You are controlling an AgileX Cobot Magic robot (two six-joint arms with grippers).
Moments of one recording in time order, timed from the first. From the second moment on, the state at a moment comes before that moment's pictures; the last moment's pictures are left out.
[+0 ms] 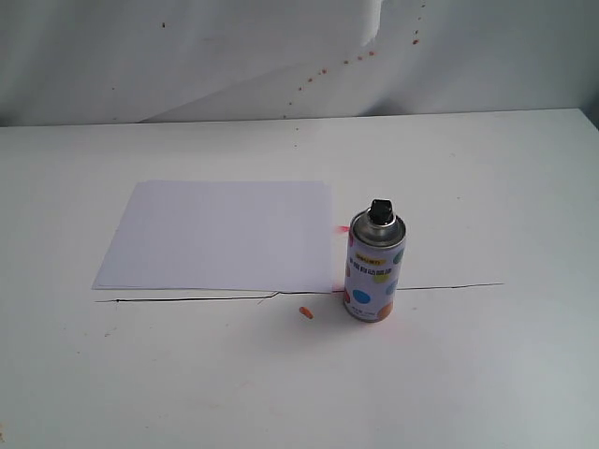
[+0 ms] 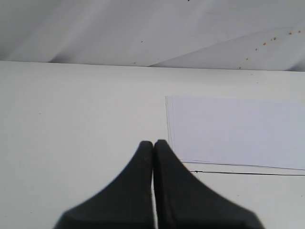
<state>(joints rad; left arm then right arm) -0.01 0.00 0.00 0.00 0.32 -0.07 0.07 0.48 -0.61 -0.05 -0.03 0.05</state>
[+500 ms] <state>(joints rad) -0.01 0.00 0.00 0.00 0.32 -0.07 0.07 0.98 -0.69 -0.06 0.13 0.05</state>
